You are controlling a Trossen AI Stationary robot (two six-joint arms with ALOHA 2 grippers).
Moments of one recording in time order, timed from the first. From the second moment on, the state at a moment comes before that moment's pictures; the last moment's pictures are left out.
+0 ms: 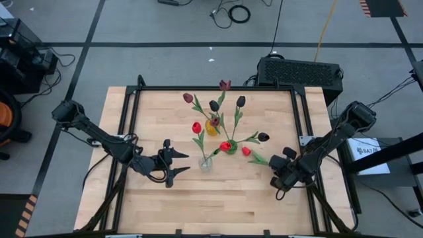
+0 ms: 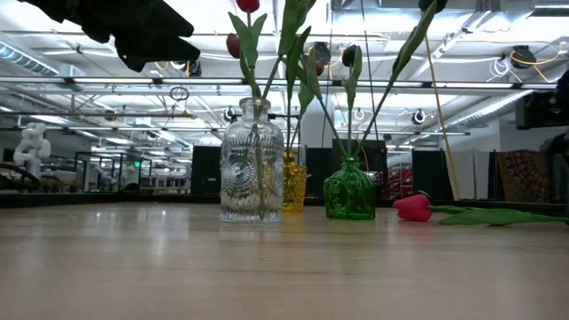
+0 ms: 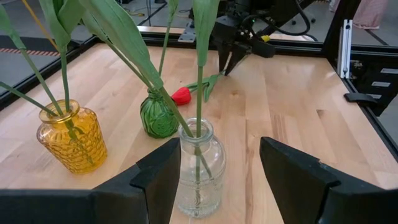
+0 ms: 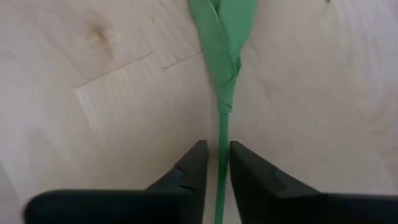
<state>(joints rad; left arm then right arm) -0.54 1.18 0.56 0.22 -0.61 -0.28 0.72 1.32 0.50 -0.67 0.34 1.19</state>
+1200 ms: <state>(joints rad) -0.61 1.09 0.61 0.23 -0.55 -0.14 0.82 1.30 0.78 0.00 0.71 0.35</state>
